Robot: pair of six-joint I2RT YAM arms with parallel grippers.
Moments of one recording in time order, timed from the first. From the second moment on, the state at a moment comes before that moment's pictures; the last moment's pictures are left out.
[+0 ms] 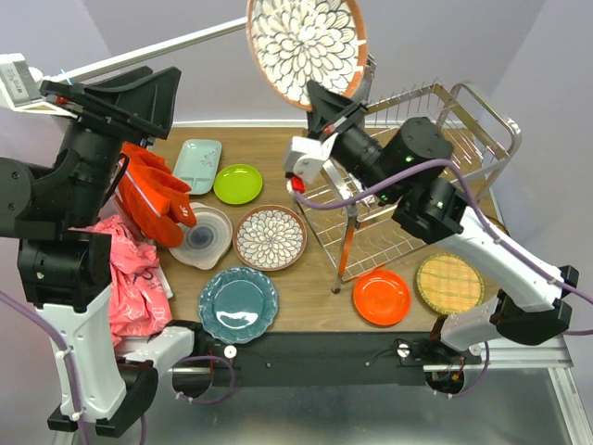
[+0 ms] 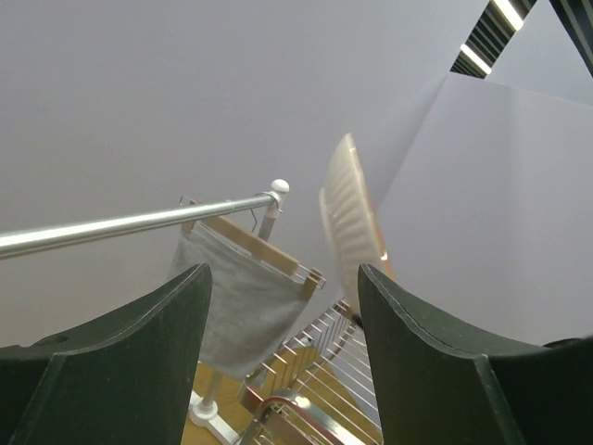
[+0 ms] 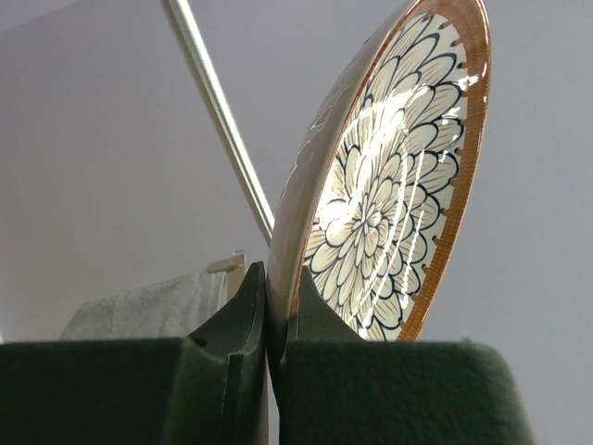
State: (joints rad) left arm -0.12 1.07 2.00 -0.41 0.25 -0.61; right arm 1.05 1.43 1.78 -0.07 0.15 -1.45
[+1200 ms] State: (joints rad) left arm -0.12 1.05 1.64 -0.28 0.39 -0.54; right arm 0.70 1.34 2.02 -0.29 0.38 -0.61
